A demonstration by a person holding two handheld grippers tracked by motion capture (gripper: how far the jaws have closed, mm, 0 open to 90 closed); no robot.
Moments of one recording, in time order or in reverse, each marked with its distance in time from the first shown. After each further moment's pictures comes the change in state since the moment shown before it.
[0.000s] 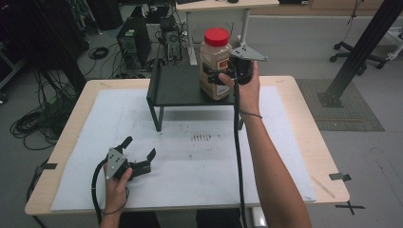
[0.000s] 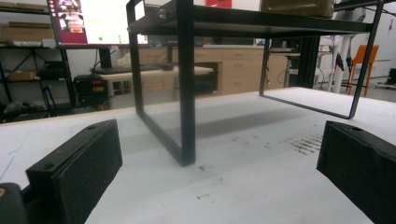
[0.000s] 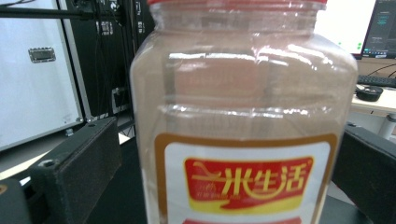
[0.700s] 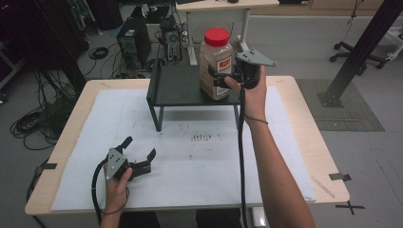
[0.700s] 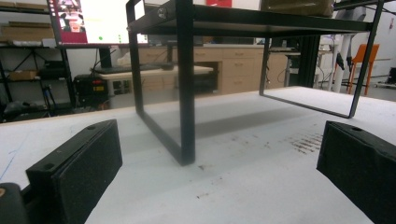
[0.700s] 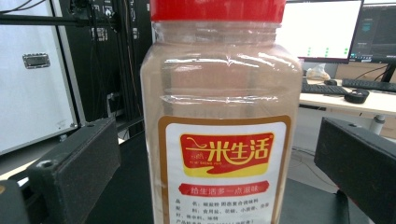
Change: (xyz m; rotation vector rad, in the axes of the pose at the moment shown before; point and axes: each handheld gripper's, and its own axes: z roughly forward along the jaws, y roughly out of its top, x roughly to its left) left arm 0.000 0.000 0.000 0.004 0.000 0.003; right arm 0.000 0.000 -0.024 -0.027 -0.032 0.001
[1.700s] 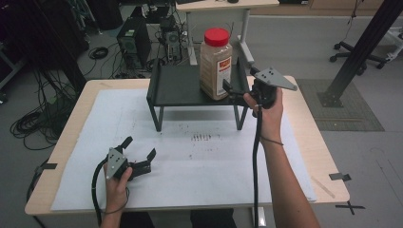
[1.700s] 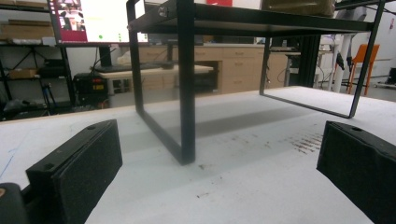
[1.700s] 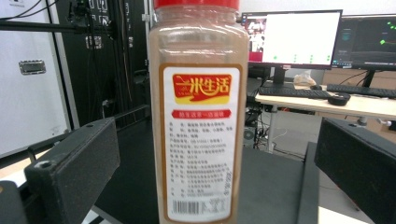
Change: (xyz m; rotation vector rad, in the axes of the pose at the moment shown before) left arm 0.000 0.000 0.000 0.003 0.000 -0.005; right arm -0.006 -0.025 -0.057 -0.047 -0.028 0.000
